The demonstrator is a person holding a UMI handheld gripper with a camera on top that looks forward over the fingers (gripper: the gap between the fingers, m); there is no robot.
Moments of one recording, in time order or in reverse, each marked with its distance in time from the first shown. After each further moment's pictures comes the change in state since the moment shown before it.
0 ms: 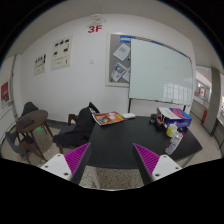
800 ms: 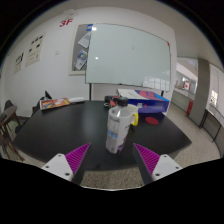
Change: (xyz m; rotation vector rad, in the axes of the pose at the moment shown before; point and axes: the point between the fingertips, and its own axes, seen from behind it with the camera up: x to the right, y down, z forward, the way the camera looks) arm 0.358 0.132 0.140 -0.036 0.195 0.046
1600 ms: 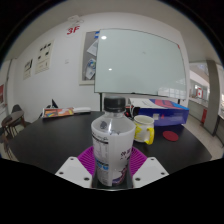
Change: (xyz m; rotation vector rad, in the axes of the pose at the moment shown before) arm -0.001 -0.034 0.125 0.145 -0.179 -0.011
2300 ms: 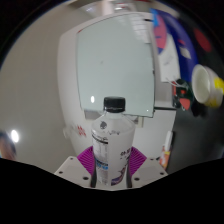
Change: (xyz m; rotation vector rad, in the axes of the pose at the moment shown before) arm -0.042 -0.270 0.039 0.272 -0.744 1.467
